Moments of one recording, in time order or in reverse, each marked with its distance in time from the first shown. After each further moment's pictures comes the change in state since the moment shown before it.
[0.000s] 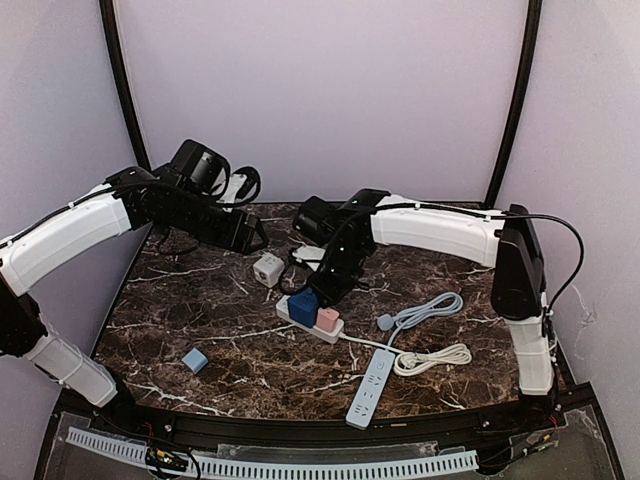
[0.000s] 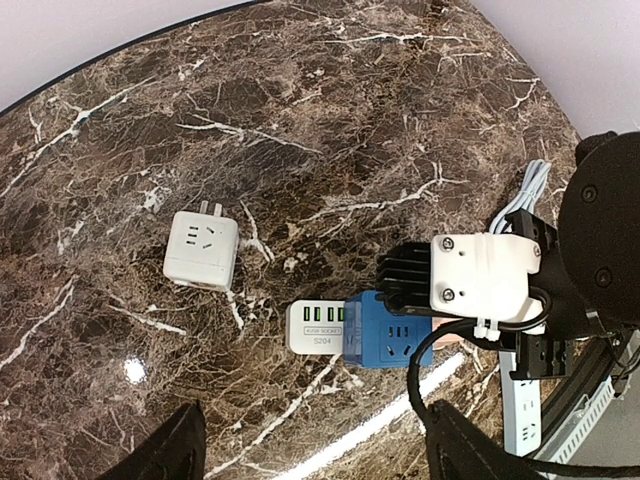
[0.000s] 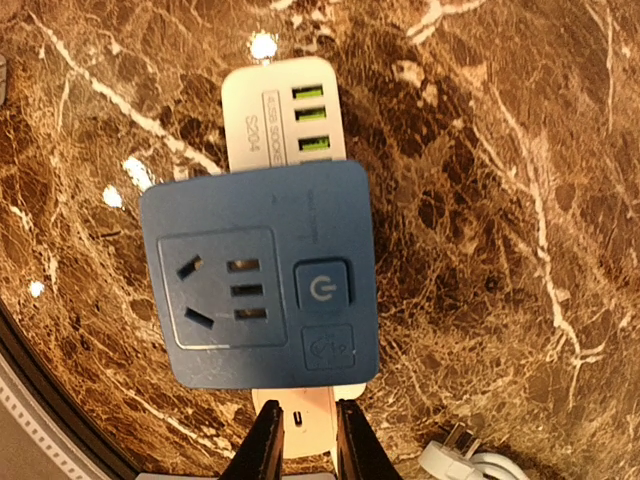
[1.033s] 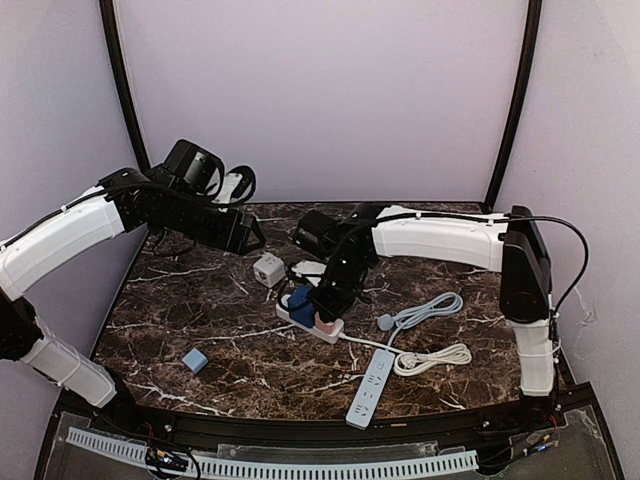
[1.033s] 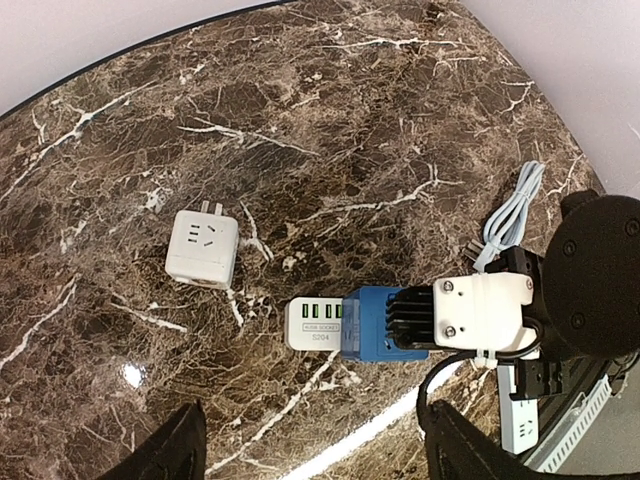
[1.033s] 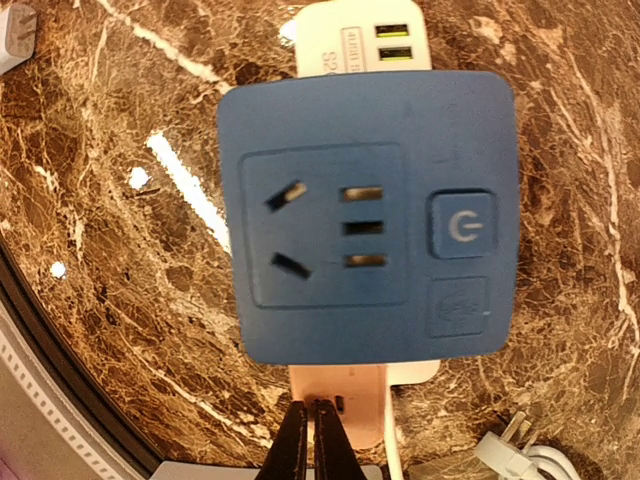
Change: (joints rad) left arm 0.000 -0.034 -0.014 0.000 0.008 -0.001; right arm 0.029 -0.053 -0.142 0.052 -0.072 0.027
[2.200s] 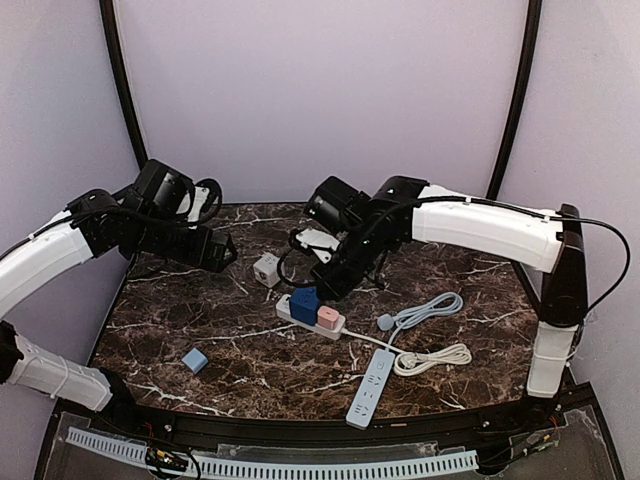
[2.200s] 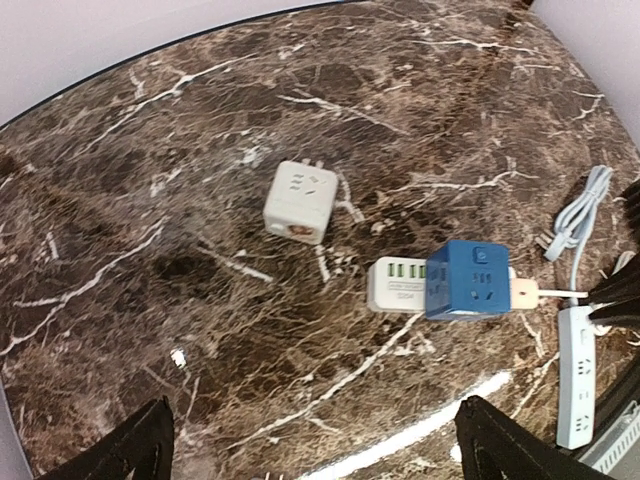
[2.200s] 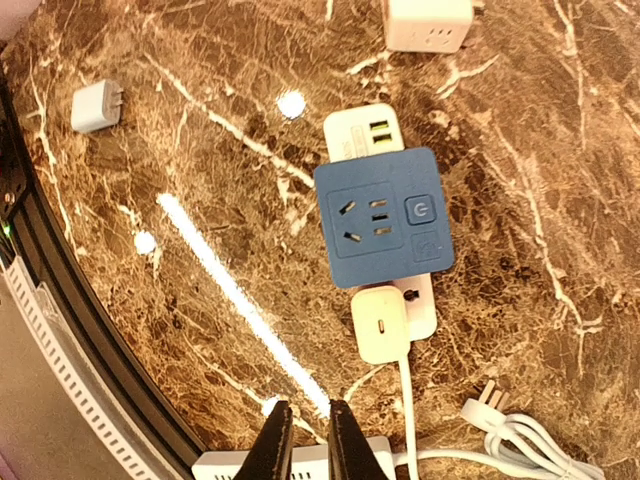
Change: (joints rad) left arm 0.000 -0.183 -0.163 -0.036 -0.176 -0.036; right arm 0.038 -0.187 -0.025 0.029 0.046 0.056
